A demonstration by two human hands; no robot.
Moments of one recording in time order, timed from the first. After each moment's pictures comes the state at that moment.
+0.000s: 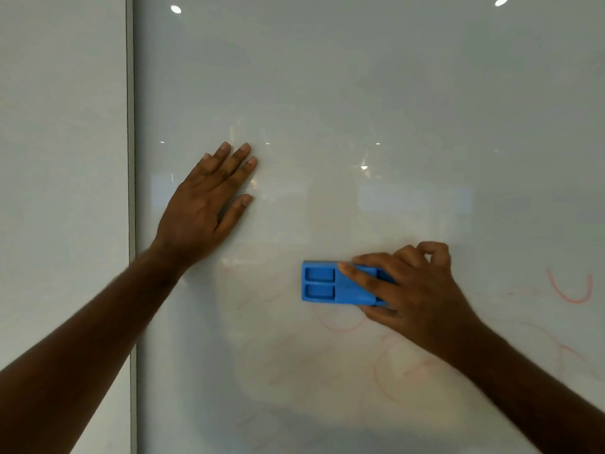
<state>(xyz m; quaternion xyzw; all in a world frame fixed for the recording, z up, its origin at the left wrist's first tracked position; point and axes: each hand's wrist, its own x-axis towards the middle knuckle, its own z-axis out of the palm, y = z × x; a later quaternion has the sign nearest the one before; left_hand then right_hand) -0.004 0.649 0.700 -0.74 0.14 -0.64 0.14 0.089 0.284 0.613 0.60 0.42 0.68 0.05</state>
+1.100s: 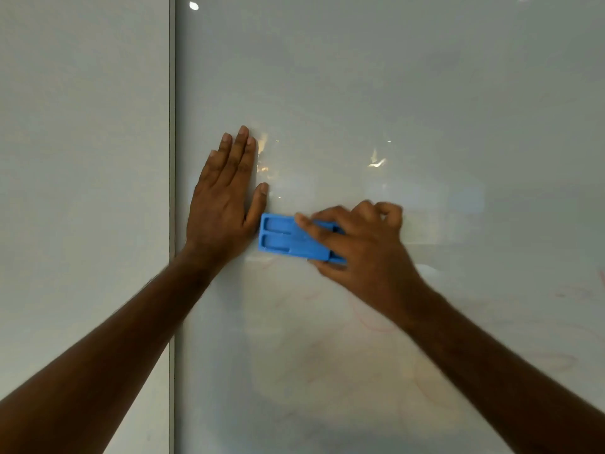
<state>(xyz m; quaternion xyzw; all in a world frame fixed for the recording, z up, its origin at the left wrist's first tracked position) -0.006 0.664 0.691 -0.73 0.05 -0.68 0.06 0.054 0.405 0.655 0.60 0.43 0.67 -0.05</state>
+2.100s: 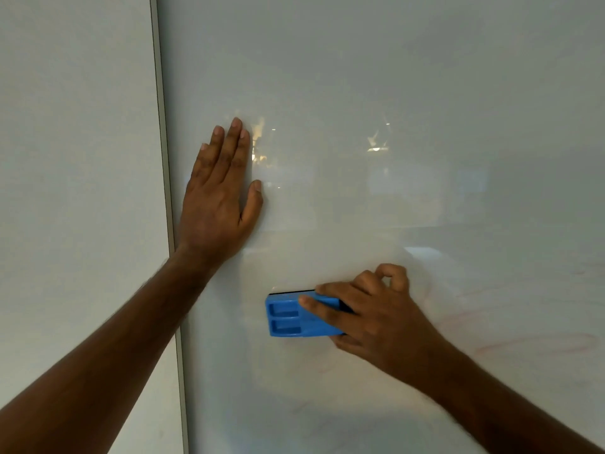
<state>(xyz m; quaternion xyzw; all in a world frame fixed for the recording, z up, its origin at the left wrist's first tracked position) -0.009 0.672 0.685 -0.73 0.07 -0.68 0.07 0.057 0.393 0.560 0.59 0.49 0.64 0.03</state>
